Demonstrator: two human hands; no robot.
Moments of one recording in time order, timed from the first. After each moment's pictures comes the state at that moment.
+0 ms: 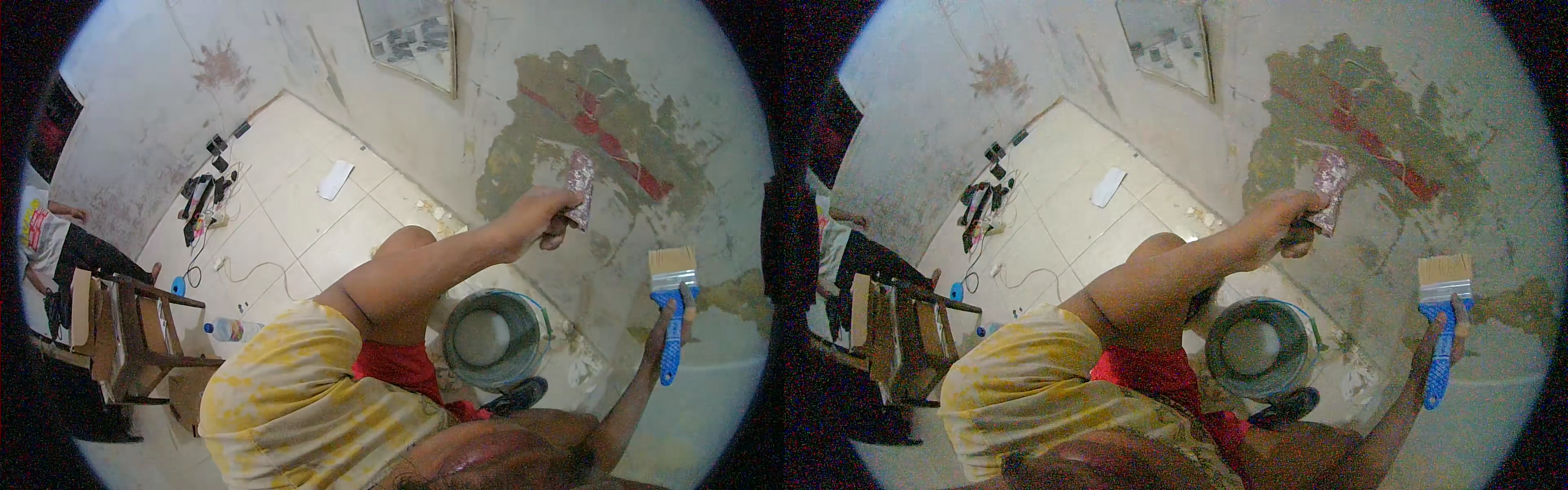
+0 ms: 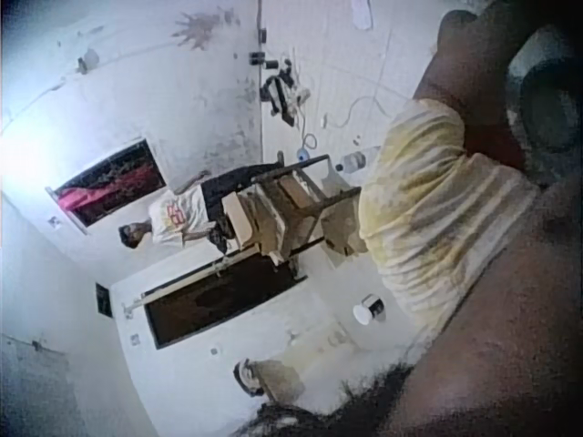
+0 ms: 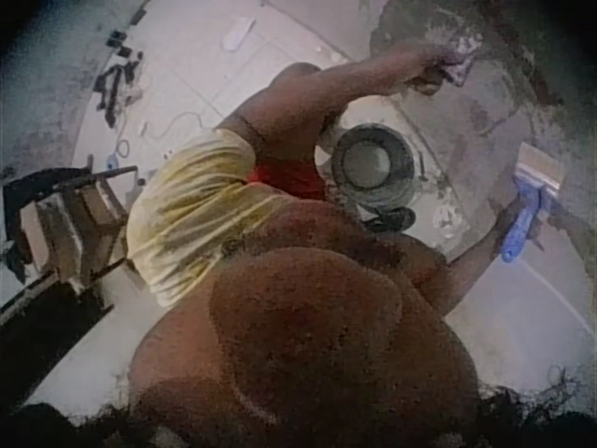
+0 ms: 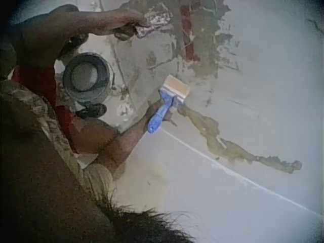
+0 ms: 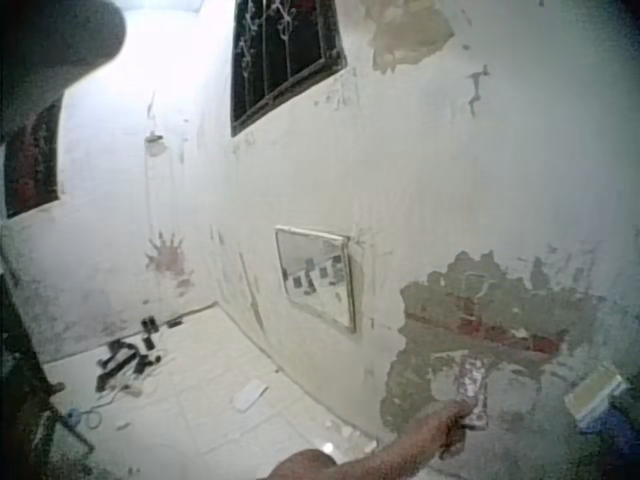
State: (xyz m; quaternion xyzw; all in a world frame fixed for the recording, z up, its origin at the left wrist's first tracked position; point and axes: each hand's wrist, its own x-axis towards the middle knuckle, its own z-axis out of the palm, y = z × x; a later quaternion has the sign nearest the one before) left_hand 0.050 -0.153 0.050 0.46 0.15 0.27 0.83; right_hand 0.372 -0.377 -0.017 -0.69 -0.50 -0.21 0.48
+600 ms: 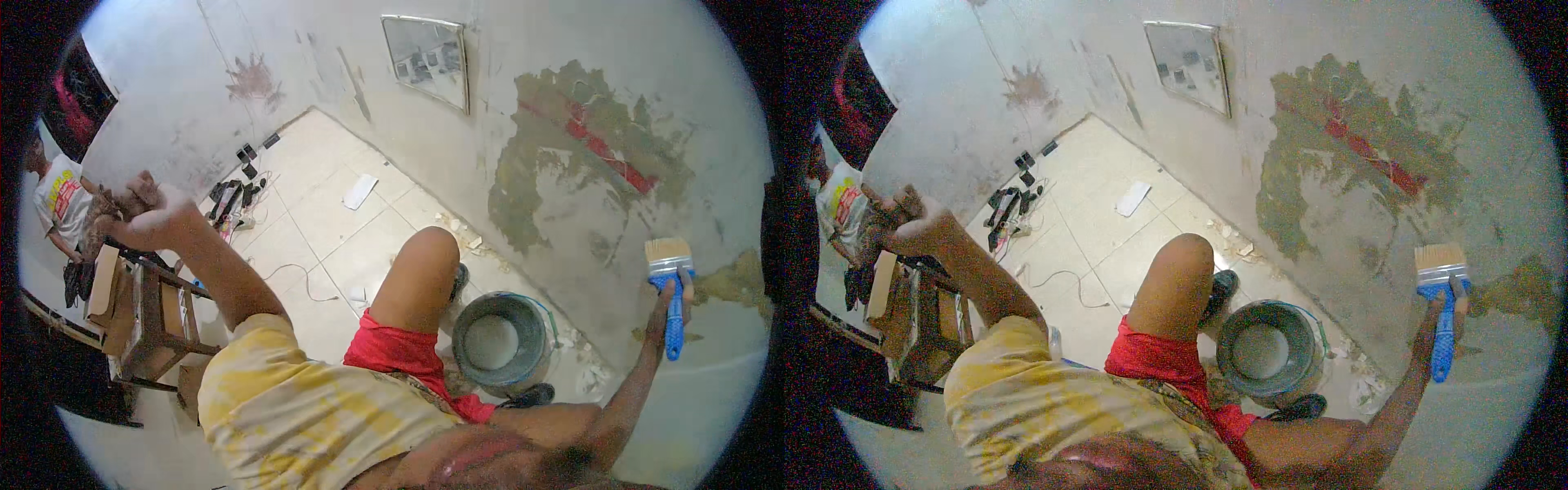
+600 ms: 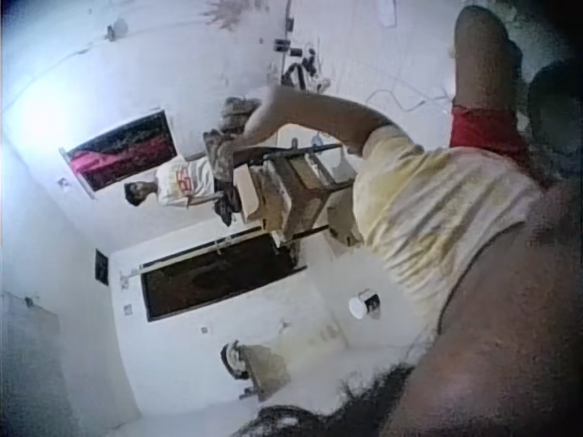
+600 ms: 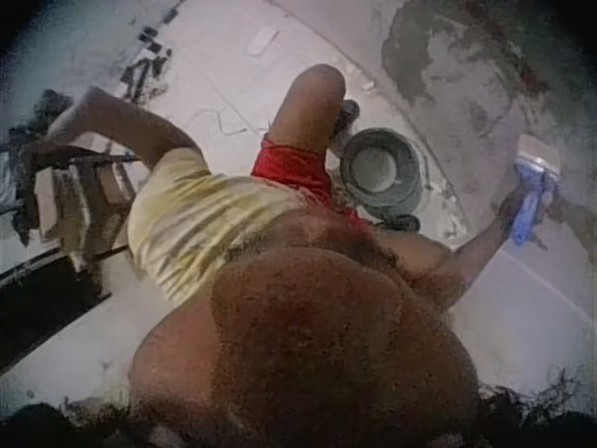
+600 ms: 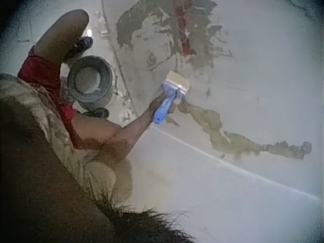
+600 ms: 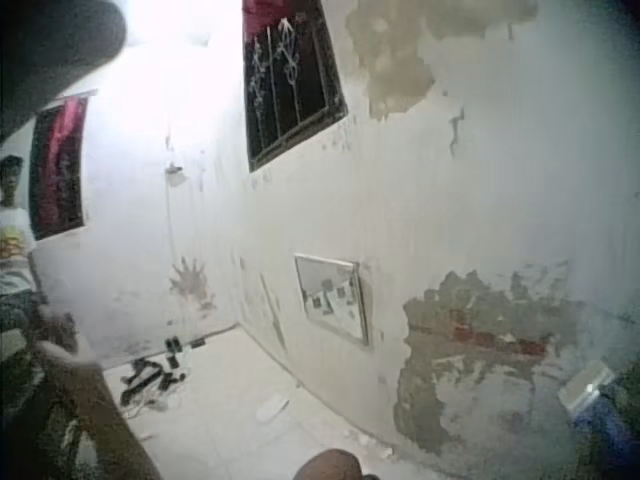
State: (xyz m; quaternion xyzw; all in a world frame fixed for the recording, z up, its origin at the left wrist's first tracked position) left_hand -0.331 -0.245 0.242 0.39 0.05 0.92 -0.05; right_hand 0.349 -0.371 -0.005 -0.67 -0.48 -0.18 0.54
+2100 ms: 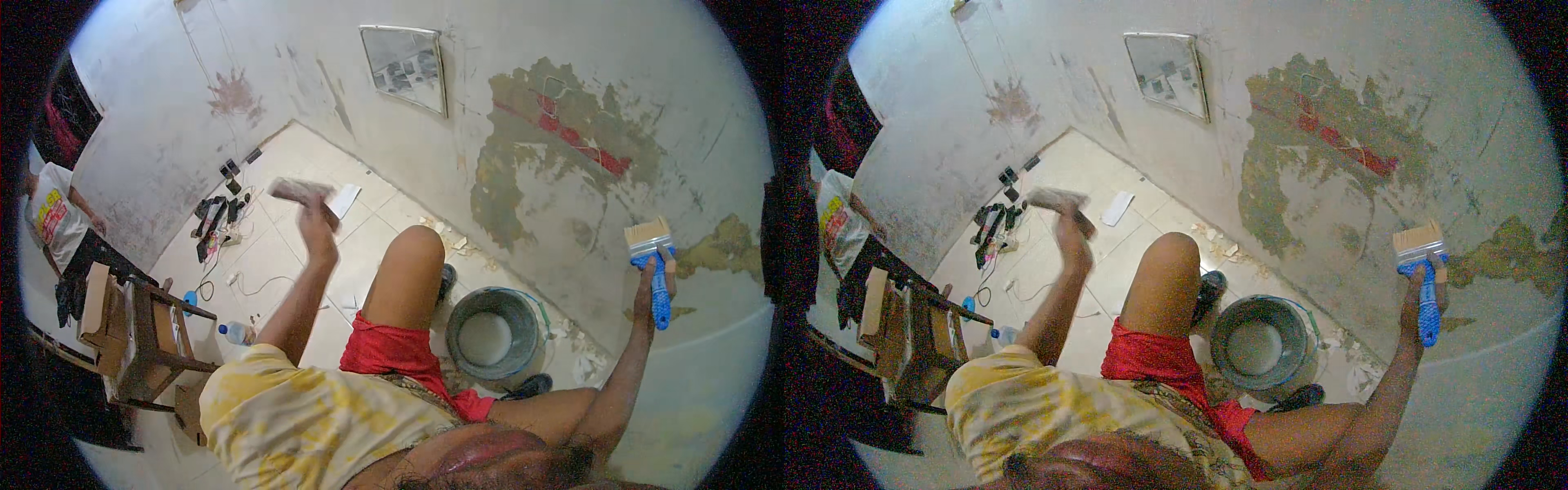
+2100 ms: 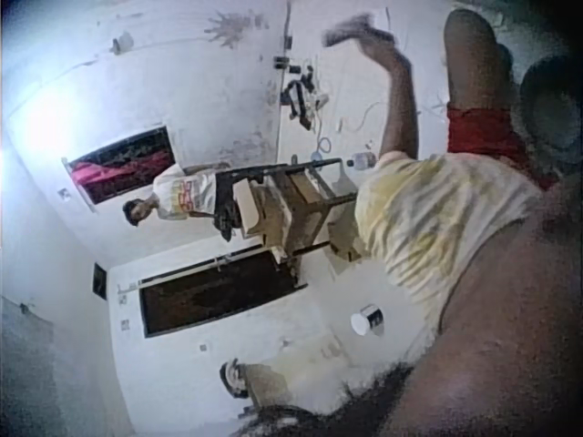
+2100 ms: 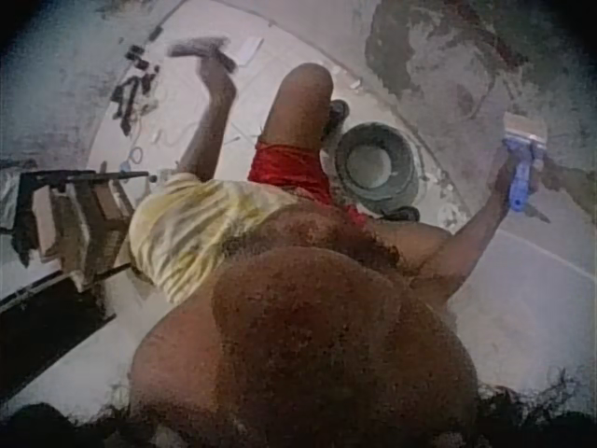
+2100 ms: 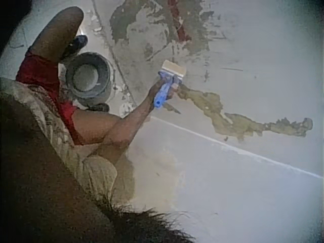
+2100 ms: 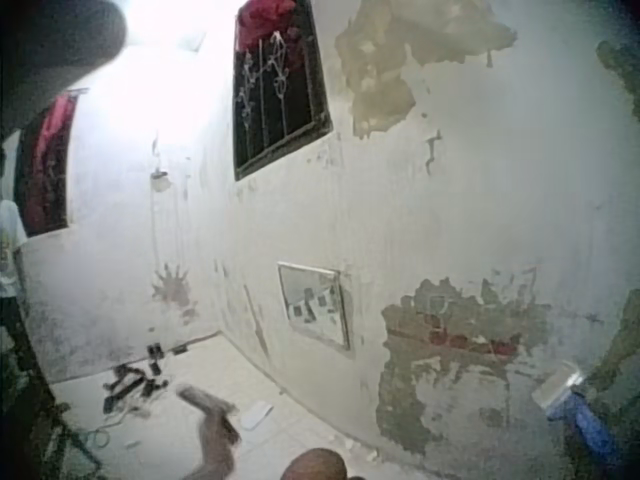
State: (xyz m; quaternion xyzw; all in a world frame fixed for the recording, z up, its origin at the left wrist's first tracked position) left_hand -0.225 -0.178 0.005 0.40 0.45 0.72 0.34; right_hand 0.339 -0.378 0.007 -0.65 -0.48 -0.10 0.59
